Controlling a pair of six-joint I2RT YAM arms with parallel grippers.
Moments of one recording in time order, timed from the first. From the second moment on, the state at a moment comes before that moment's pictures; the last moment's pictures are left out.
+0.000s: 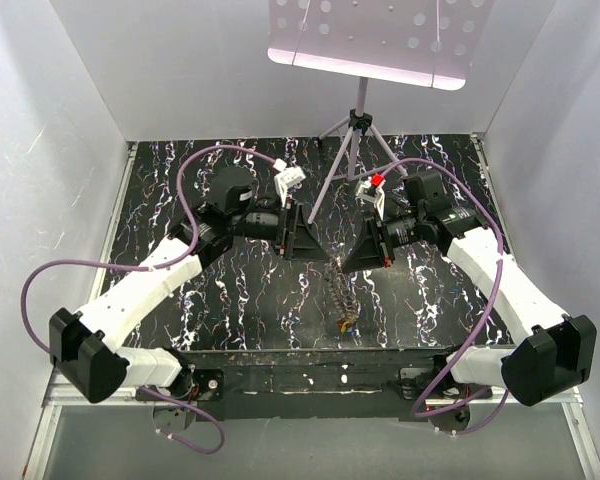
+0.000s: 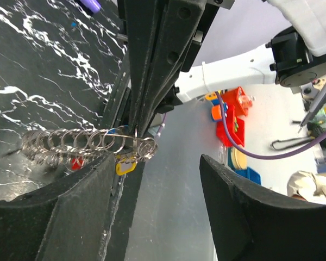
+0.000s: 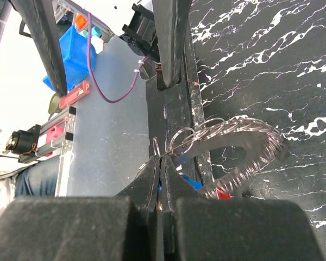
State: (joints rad) left arm -0.64 1.26 1.16 -0.22 0.90 -0.58; right arm 0.41 1.25 1.14 -0.75 -1.25 -0.14
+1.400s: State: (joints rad) left arm -0.77 1.53 1.44 -0.62 0.86 -0.37; right arm 0.42 1.25 1.14 -0.77 -1.24 -0.16
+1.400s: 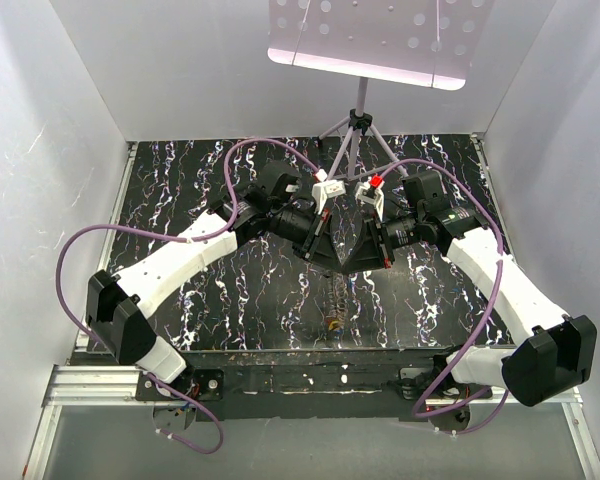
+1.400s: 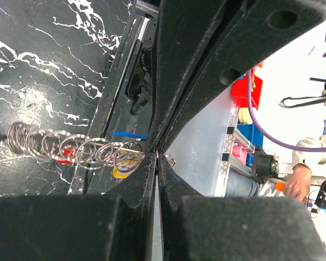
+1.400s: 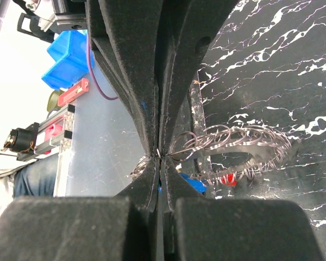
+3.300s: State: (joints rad) left arm -0.91 1.21 0.51 1.09 0.17 -0.94; right arm 0.31 1.28 1.33 -0.70 -1.36 -0.35
